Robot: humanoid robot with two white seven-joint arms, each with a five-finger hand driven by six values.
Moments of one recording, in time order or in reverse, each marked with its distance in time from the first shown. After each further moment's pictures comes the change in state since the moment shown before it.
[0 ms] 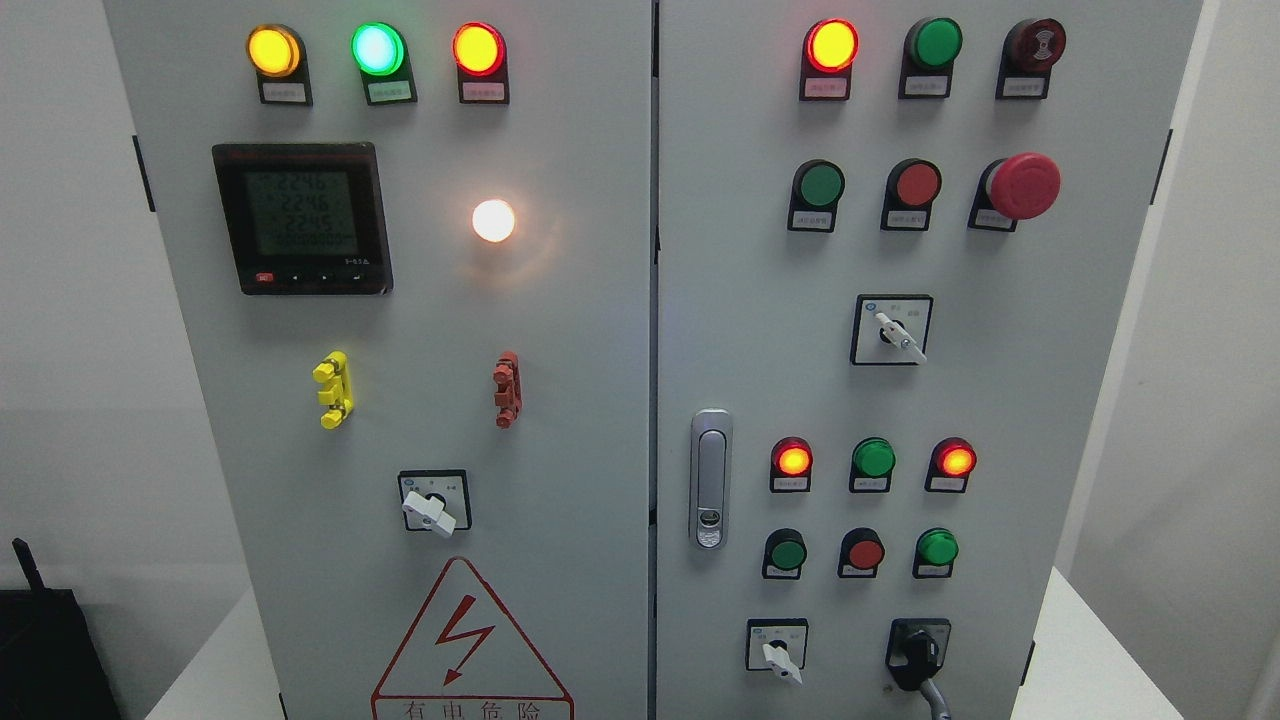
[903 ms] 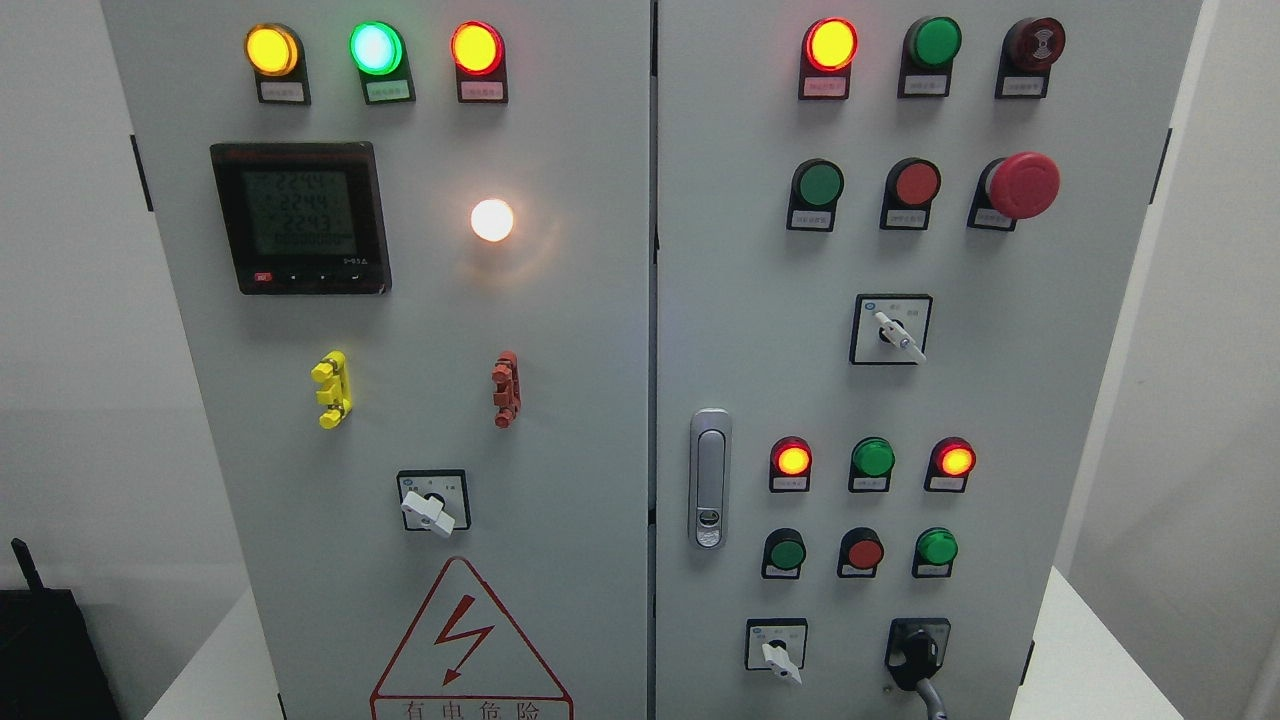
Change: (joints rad) left arm 0.000 0.000 0.000 0.000 0.000 0.000 0.000; right arm 0.000 0.000 0.013 -0.008 -0.003 0.004 -0.008
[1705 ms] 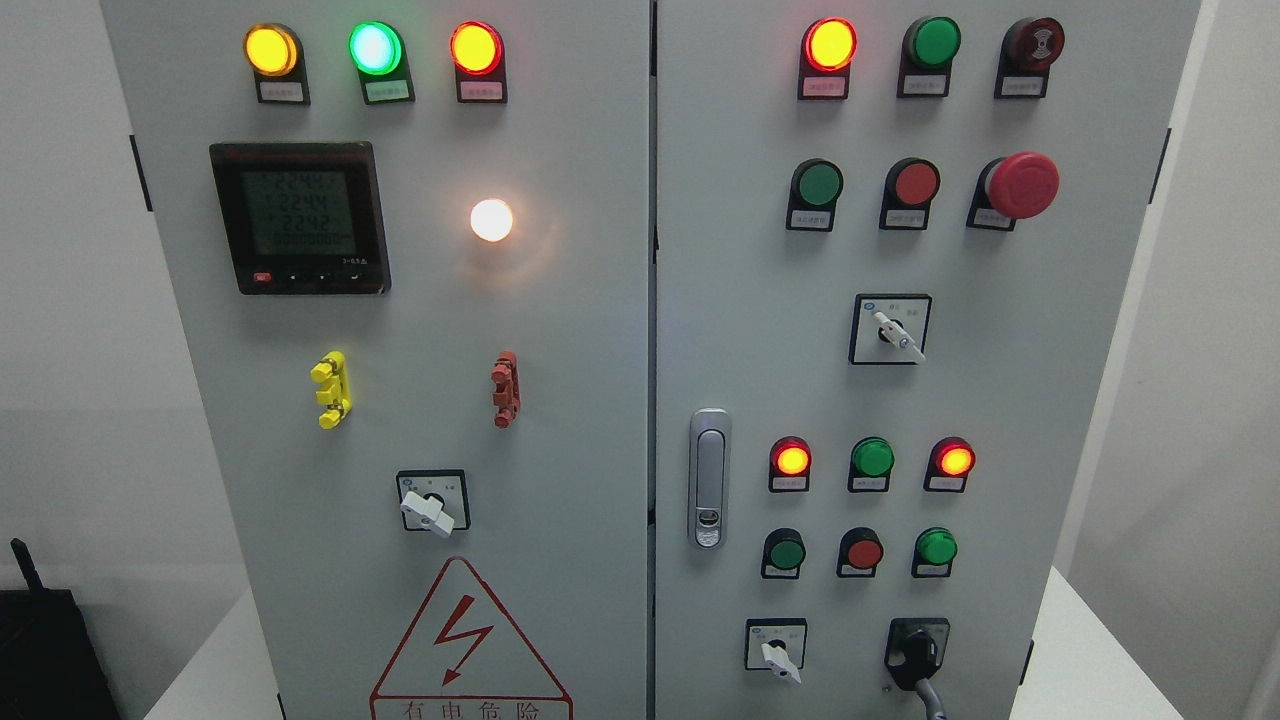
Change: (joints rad) left arm 0.000 0.000 0.000 0.000 0.000 0.000 0.000; right arm 0.000 0.000 0.005 -0.005 -0.026 0.000 -0.003
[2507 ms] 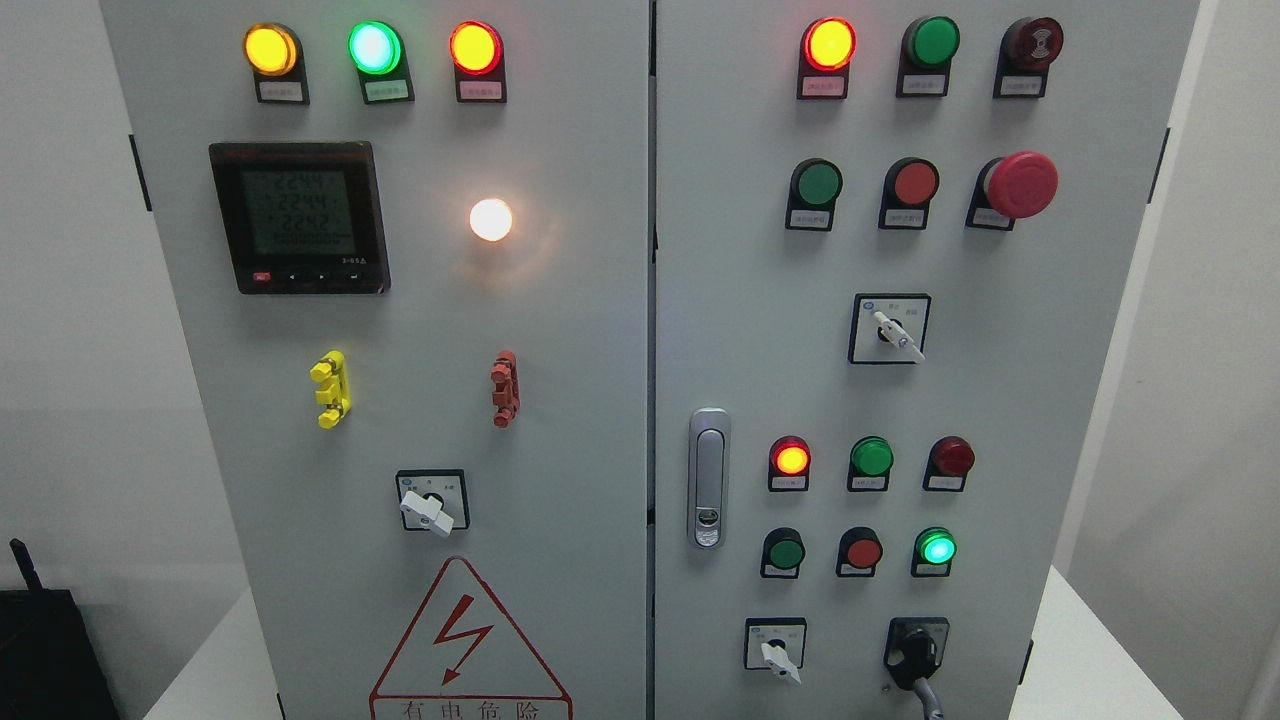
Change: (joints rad) left arm 0.000 0.000 0.000 0.000 0.000 0.000 0.000; right arm -0.004 0.000 0.006 -0.002 -0.019 0.001 -0.002
